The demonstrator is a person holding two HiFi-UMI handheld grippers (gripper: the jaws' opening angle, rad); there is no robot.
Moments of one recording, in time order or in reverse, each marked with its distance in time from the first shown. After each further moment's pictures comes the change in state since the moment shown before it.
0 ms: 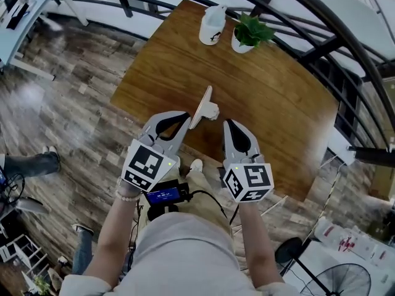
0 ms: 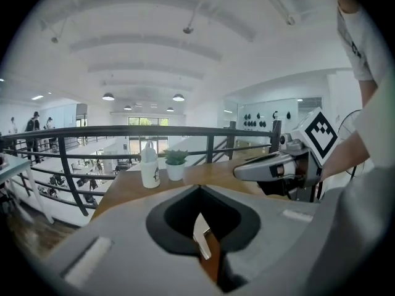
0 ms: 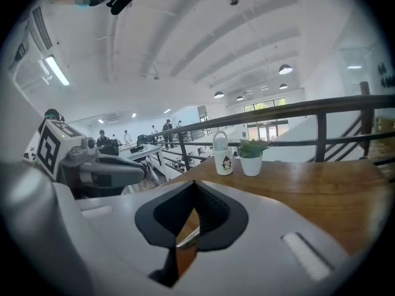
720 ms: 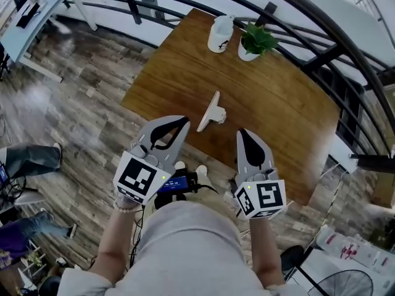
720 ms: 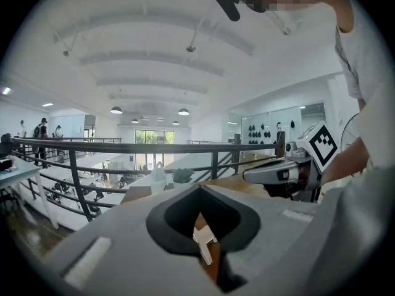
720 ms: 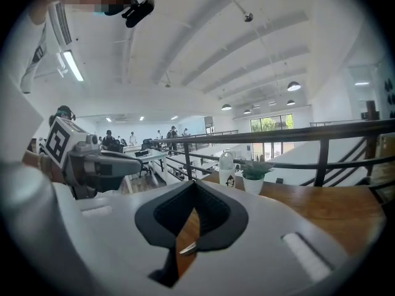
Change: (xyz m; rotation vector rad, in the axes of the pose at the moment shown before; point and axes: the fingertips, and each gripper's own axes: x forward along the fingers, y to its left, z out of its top) left arm -0.059 0.001 0.048 0.001 -0.137 0.063; right arm -0.045 0.026 0.042 -0.105 -0.094 0.018
